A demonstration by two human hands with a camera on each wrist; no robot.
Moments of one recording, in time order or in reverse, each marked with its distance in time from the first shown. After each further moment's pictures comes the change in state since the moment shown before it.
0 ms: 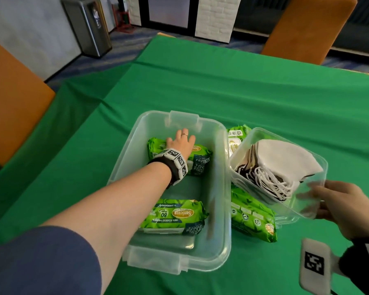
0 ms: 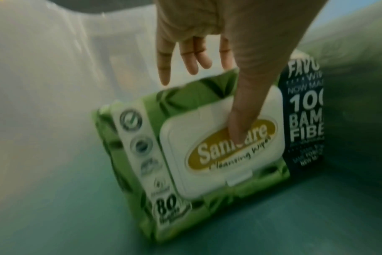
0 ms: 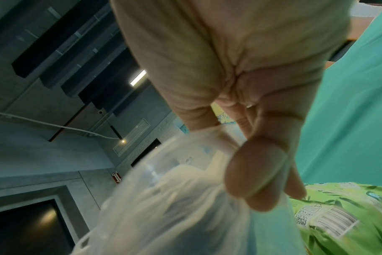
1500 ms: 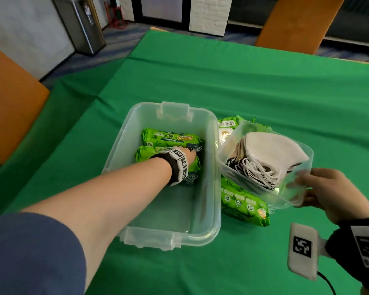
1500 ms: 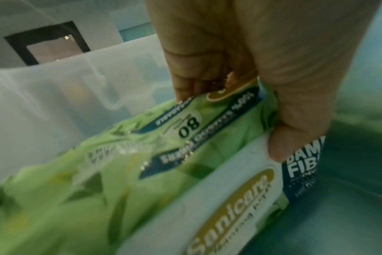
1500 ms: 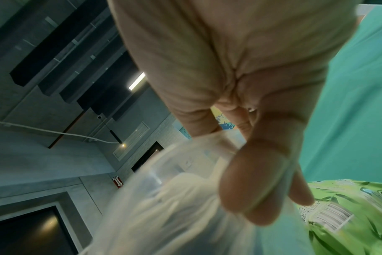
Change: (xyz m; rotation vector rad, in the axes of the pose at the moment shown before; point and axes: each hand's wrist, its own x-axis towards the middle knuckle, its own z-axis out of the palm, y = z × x) left_hand -0.040 0.027 -0.008 0.229 -0.316 0.209; right_hand -0.009 0.004 -0.003 -0.007 -0.044 0.042
